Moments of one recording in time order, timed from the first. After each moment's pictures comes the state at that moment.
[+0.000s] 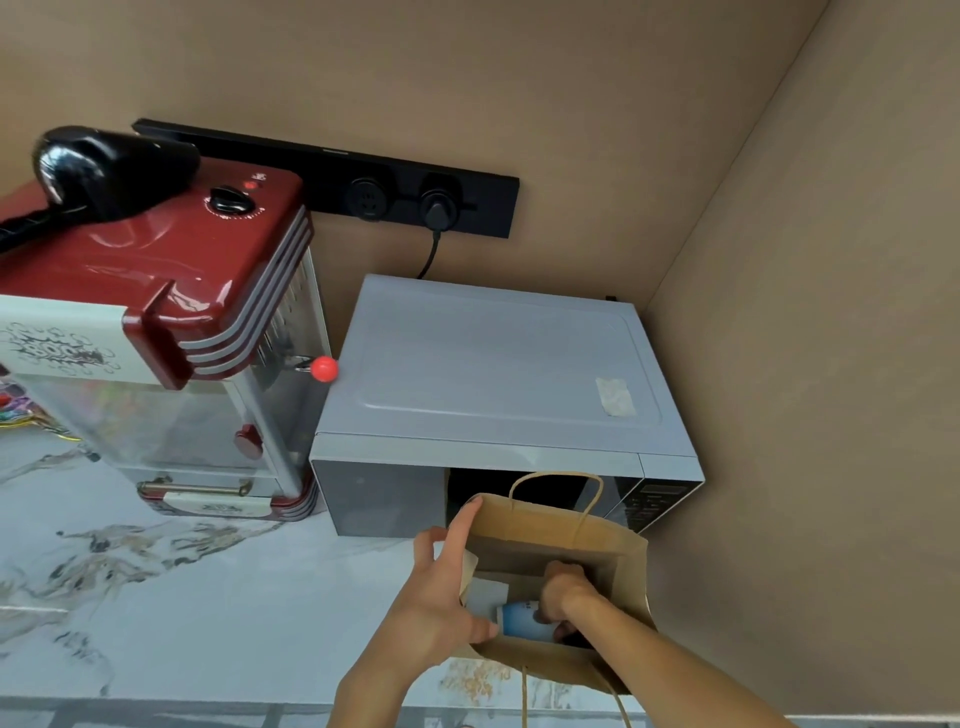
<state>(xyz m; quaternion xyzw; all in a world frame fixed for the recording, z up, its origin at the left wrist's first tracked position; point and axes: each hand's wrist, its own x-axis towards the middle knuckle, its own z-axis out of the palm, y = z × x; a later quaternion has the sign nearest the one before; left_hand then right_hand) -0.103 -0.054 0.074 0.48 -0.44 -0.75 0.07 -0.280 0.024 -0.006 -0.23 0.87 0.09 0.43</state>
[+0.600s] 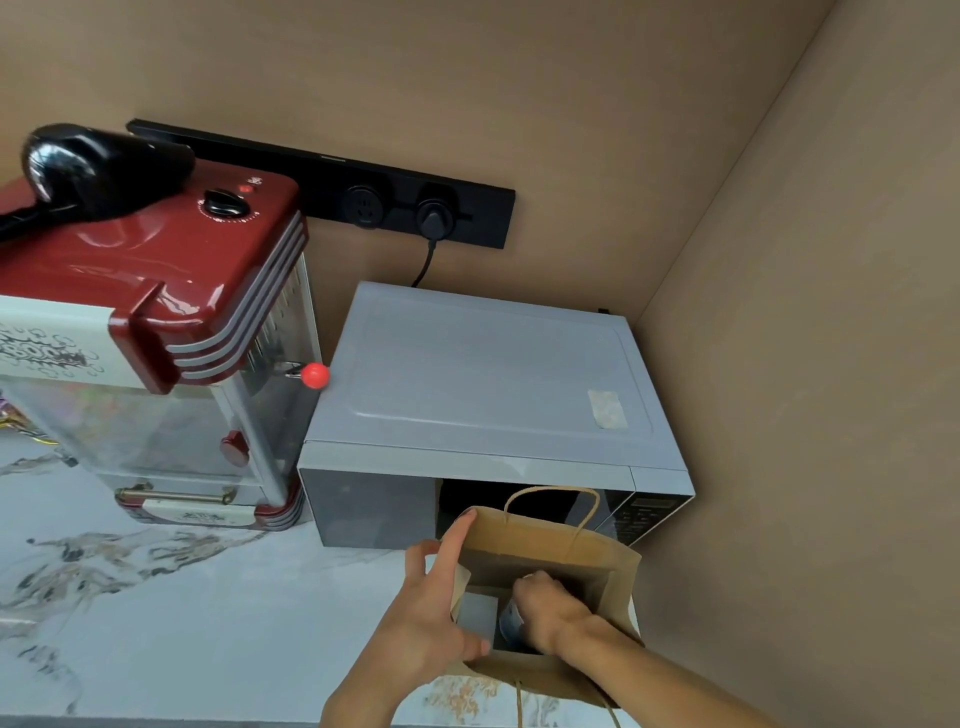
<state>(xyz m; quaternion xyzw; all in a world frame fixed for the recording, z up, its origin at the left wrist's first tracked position) -0.106 -0.051 0.078 0.45 -0.53 -0.71 0.04 -0.276 0.030 -0.011 -0.45 0.81 0.15 0.34</state>
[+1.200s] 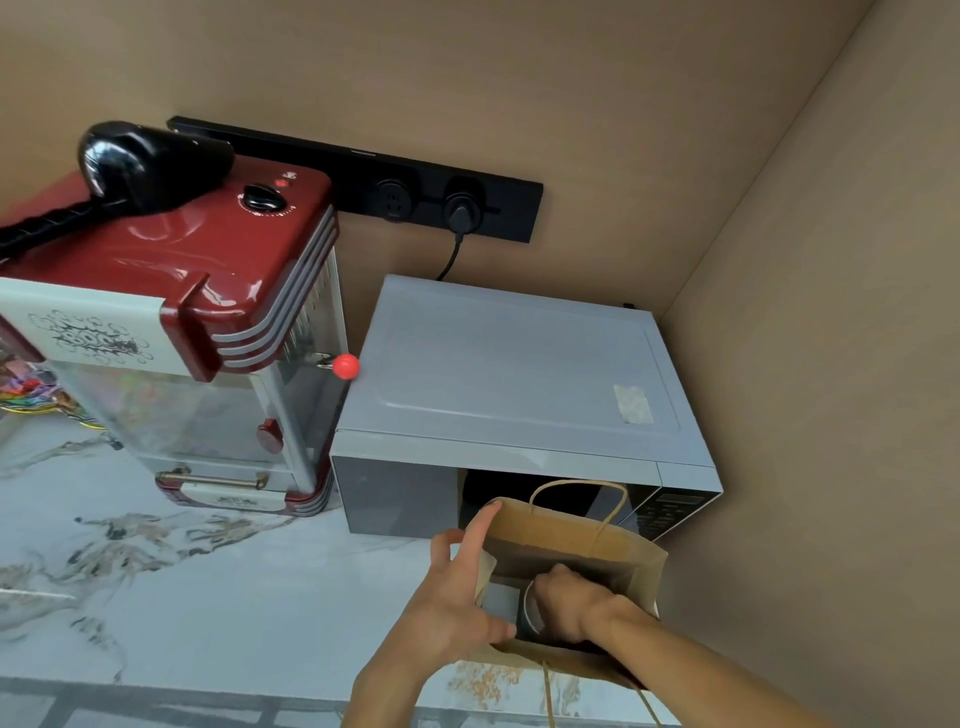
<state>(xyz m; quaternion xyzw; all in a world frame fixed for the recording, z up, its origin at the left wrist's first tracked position) -0.098 -0.045 0.082 0.41 -0.66 -0.63 -0.01 -0.283 0.025 -0.009 -0.50 0.76 0.22 0.35</state>
